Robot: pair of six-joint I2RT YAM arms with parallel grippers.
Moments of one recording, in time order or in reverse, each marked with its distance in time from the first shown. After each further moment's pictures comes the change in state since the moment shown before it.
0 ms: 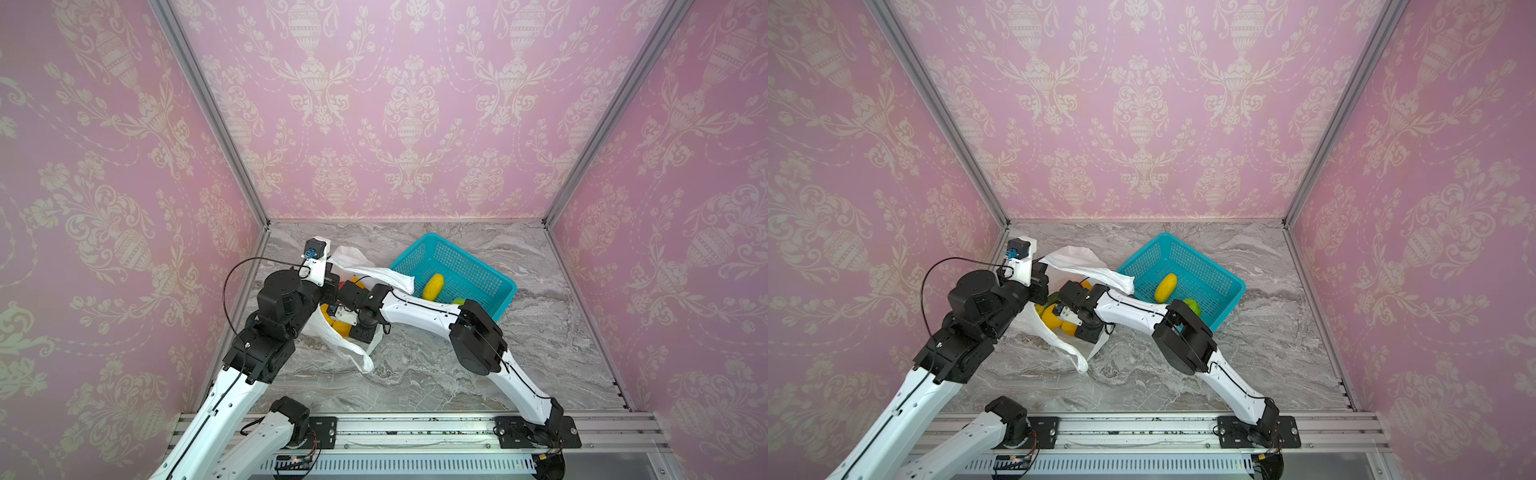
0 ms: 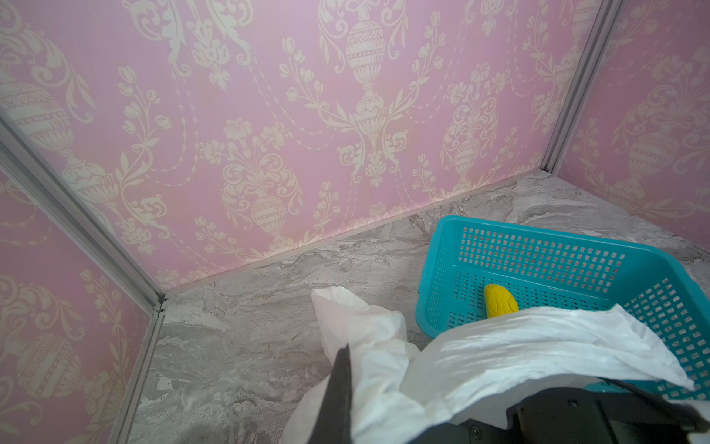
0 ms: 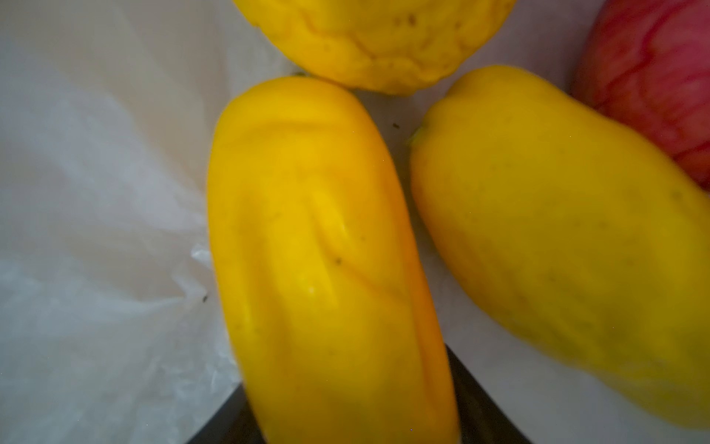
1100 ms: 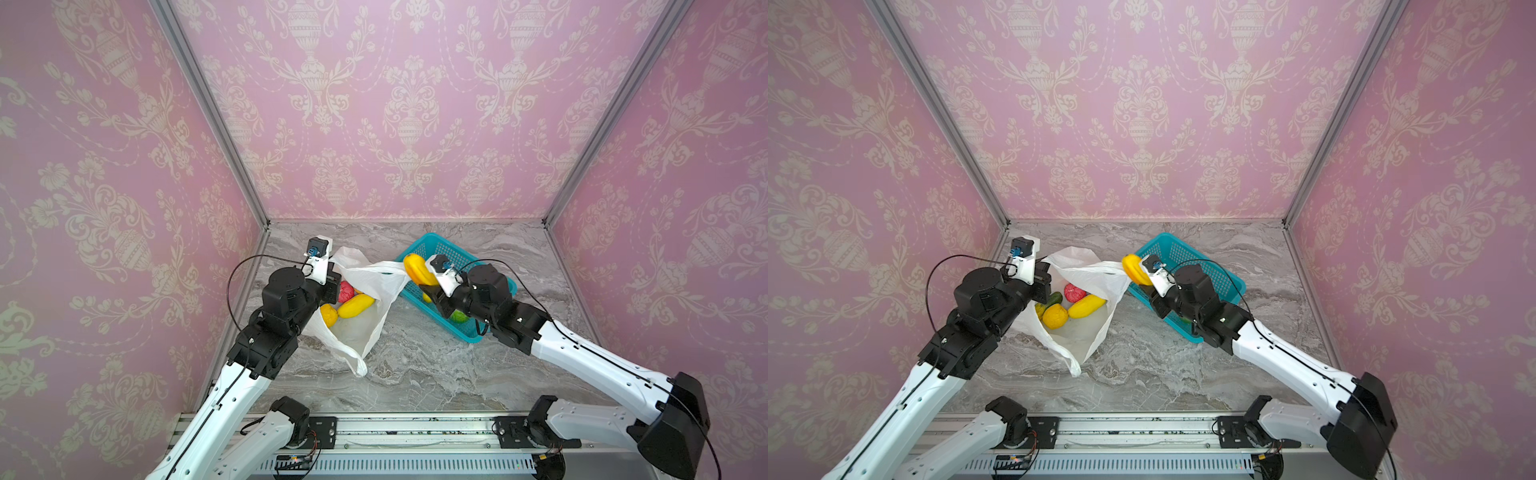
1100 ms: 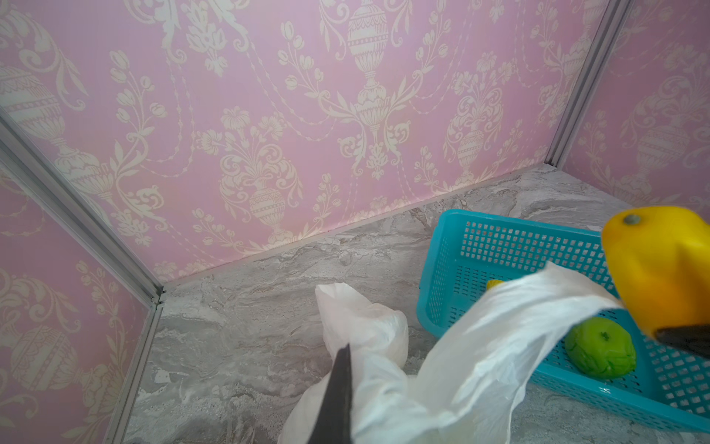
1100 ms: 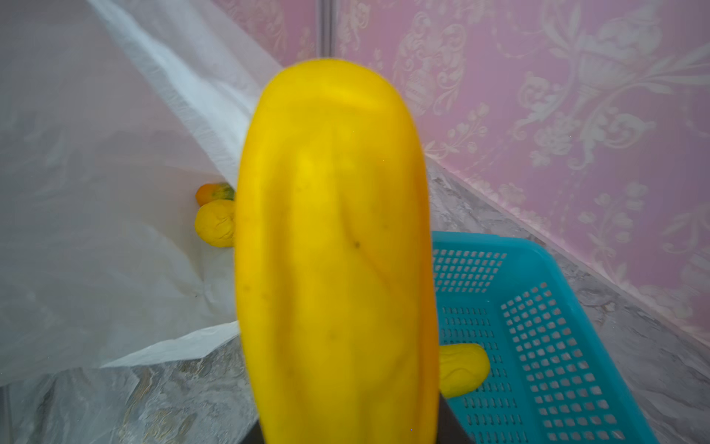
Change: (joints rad) left arm 0.000 0.021 -0.001 0.001 -0.007 -0.012; right arm -0.362 -1.257 -1.120 0.785 -0.016 0.210
